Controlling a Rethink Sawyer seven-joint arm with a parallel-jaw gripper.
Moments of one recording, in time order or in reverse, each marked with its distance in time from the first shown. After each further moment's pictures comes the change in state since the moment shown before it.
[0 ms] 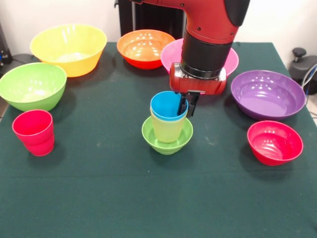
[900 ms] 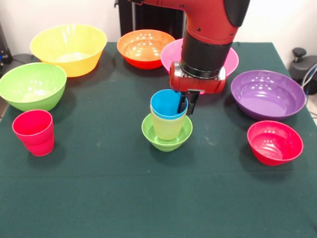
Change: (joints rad) arm 0.000 0.003 0.000 -0.001 0.000 0.022 0.000
